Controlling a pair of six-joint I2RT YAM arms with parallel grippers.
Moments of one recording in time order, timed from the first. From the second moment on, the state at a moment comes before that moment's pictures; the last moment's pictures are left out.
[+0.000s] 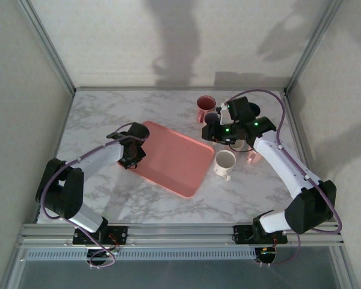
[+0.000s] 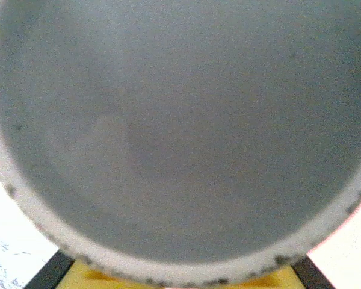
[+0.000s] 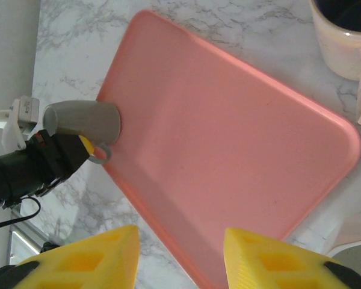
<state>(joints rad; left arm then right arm) -0.41 1.55 1.01 -0.78 -0.22 -1.06 0.44 1.40 1.30 -0.80 -0.41 0.49</state>
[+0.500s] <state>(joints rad) -0.40 1.43 1.12 -0.72 -0.08 -1.03 0.44 1.40 1.30 -0.76 -0.47 0.54</state>
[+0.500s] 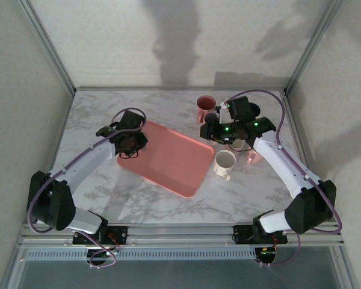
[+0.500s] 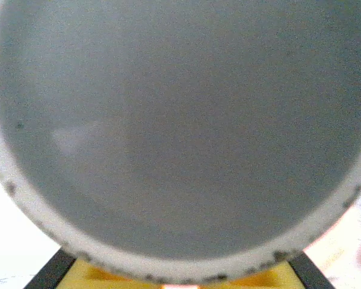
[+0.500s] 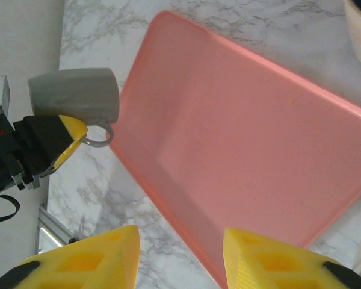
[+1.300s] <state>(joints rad) -0.38 1.14 0.92 -0.06 0.27 -1.03 0.44 1.33 1.22 -0.47 -0.71 0.73</state>
